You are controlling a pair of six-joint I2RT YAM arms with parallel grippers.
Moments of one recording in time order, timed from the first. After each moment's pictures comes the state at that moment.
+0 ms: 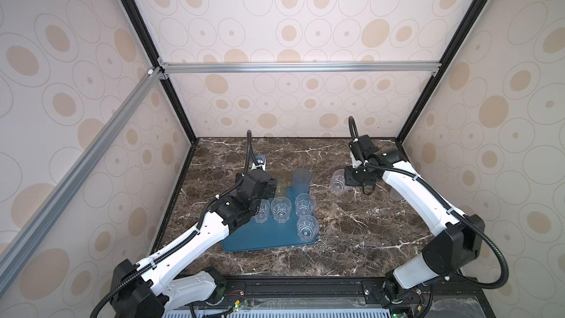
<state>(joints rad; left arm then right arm) -0.68 1.12 0.95 -0.38 -0.59 -0.18 0.41 1.52 1.49 -1.14 0.10 0.39</state>
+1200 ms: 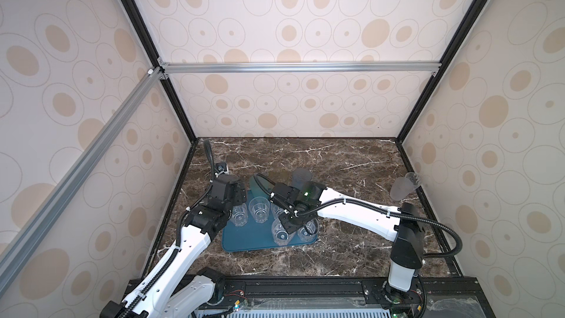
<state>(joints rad) -0.36 0.94 0.81 -0.54 -0.45 -0.33 1.10 1.85 1.66 -1.15 0.08 0.53</state>
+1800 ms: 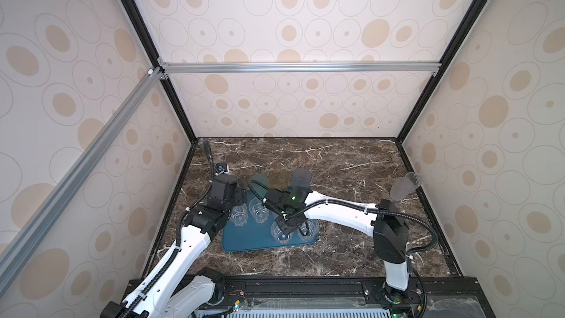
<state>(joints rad) -0.35 0.94 0.81 -0.54 -0.41 -0.33 1.10 1.97 1.64 -1.09 0.16 0.49</state>
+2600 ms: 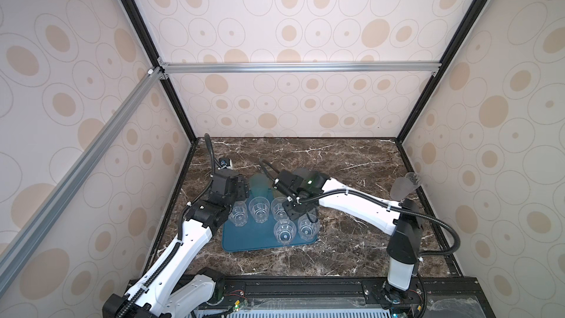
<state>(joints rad) -0.37 1.00 0.87 -0.50 -0.36 -0.33 0.97 1.82 1.73 -1.18 0.15 0.45</state>
